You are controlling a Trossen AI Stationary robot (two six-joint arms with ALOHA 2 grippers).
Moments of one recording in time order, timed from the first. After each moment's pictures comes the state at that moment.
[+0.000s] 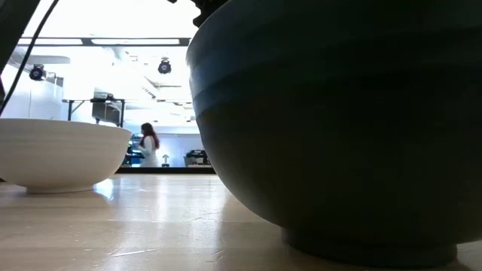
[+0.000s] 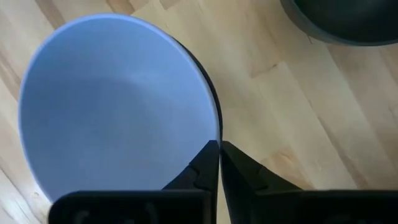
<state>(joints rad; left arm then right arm) -0.16 2.01 1.97 -1.22 0.00 0.40 0.34 0.54 0.47 0.45 0.16 0.50</state>
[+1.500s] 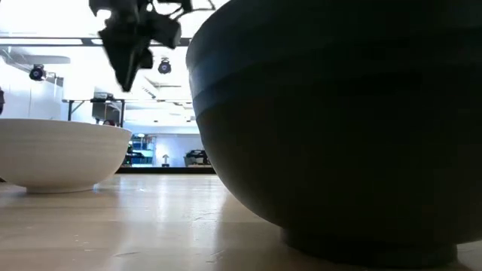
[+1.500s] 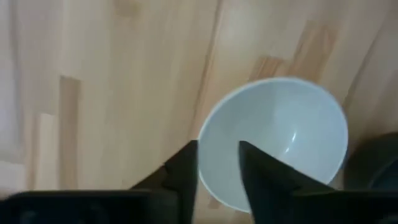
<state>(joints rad) 0.07 1.47 1.33 -1.34 0.05 -0.18 0.34 0.61 0.47 0.45 0.19 0.49</state>
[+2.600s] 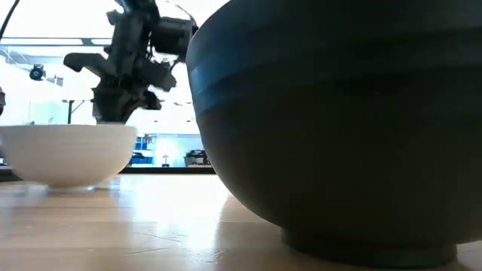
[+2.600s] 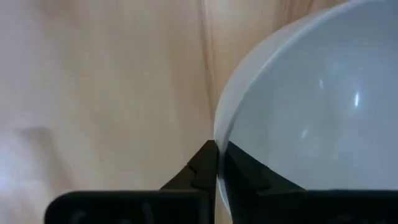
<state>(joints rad) 0.15 1.53 1.09 -1.15 0.08 0.26 0.34 0.61 0.47 0.51 0.50 0.49</state>
